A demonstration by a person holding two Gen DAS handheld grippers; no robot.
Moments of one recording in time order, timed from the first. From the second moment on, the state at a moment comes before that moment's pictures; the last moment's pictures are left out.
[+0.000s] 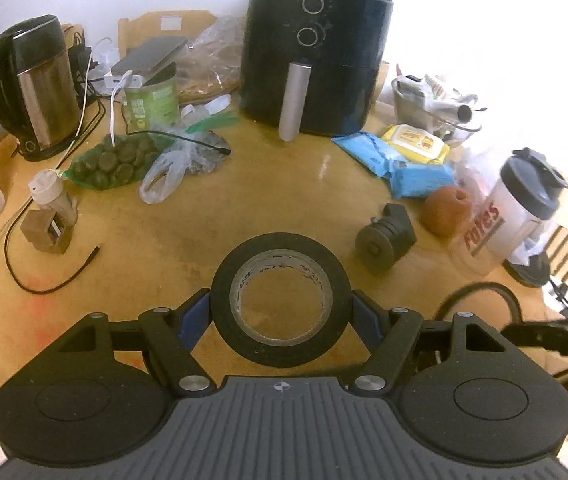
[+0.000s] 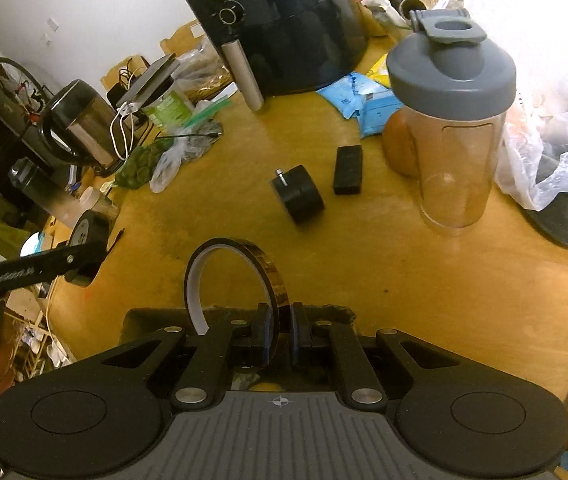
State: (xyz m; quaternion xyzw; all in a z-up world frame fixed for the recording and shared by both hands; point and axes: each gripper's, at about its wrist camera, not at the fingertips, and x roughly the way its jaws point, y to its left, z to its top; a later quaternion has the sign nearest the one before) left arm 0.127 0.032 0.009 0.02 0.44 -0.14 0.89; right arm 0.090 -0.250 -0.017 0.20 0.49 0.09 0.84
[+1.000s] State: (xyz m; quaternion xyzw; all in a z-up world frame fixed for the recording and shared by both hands) left arm 0.040 0.009 -0.016 0.04 0.45 -0.19 0.87; right arm 0.053 -0.252 -0.008 0.22 0.47 0.05 0.85
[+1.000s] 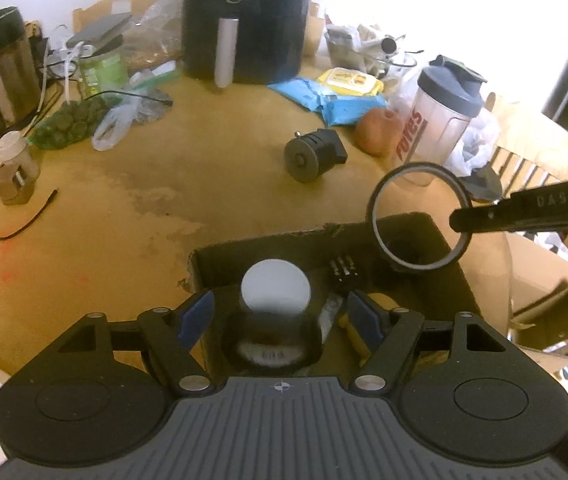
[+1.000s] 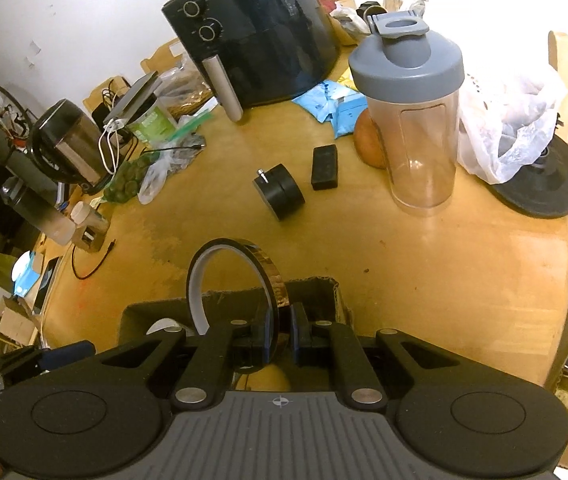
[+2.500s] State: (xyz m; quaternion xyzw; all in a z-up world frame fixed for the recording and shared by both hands) left arm -0.003 0.022 -0.005 0.02 0.47 -0.10 0.88; right arm 0.036 -0.198 -0.008 0.06 0.50 0.14 0.85
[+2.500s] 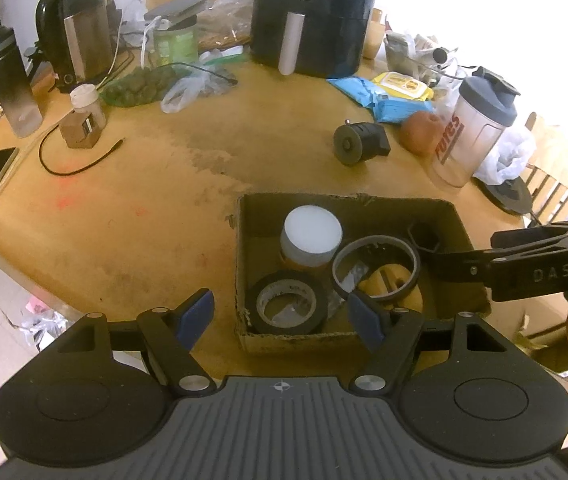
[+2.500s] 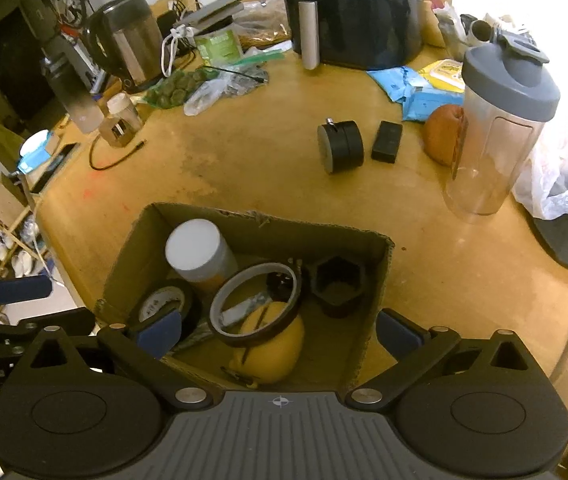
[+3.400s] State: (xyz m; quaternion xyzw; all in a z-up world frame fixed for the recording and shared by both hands) left arm 0.053 0.012 0.001 0.06 0.44 -0.15 0.88; right arm 0.066 -0.203 -0.010 0.04 0.50 0.07 0.86
